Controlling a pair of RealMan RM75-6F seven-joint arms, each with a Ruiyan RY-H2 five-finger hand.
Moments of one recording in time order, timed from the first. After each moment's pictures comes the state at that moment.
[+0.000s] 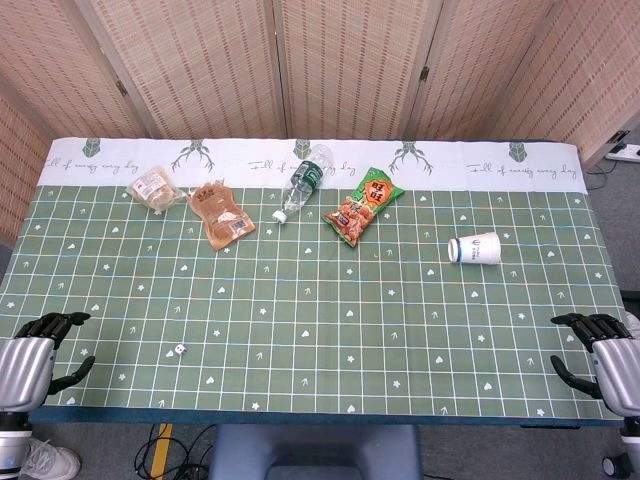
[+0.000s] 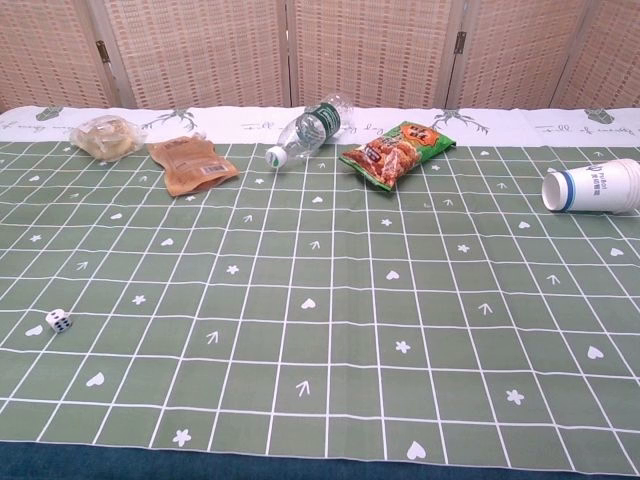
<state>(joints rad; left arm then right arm) -0.10 -1.09 -0.04 -1.74 1.52 1.50 0.14 0.03 -1.06 0.00 -1.54 -1.60 1.55 0.16</state>
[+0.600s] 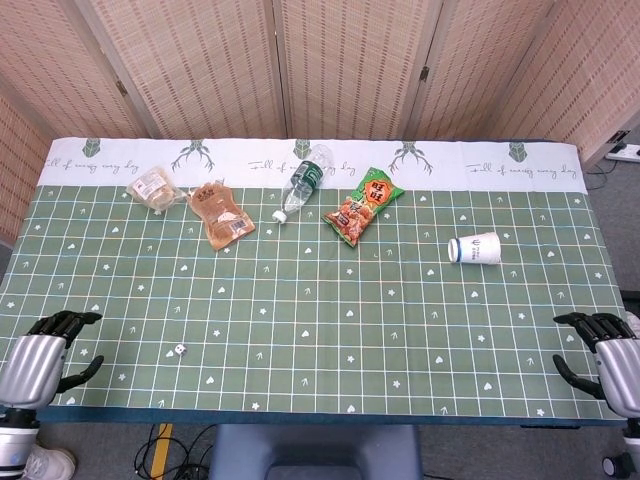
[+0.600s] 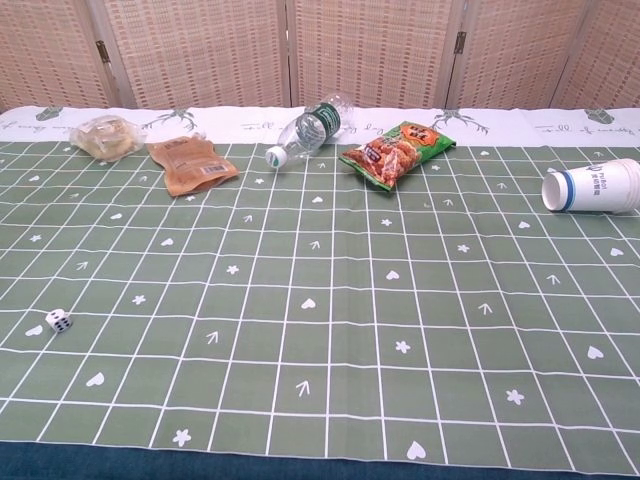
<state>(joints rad) -0.13 -1.09 -0.03 -1.71 1.58 1.48 0.12 0.02 -1.05 0.01 -1.54 -1.61 1.57 0.15</state>
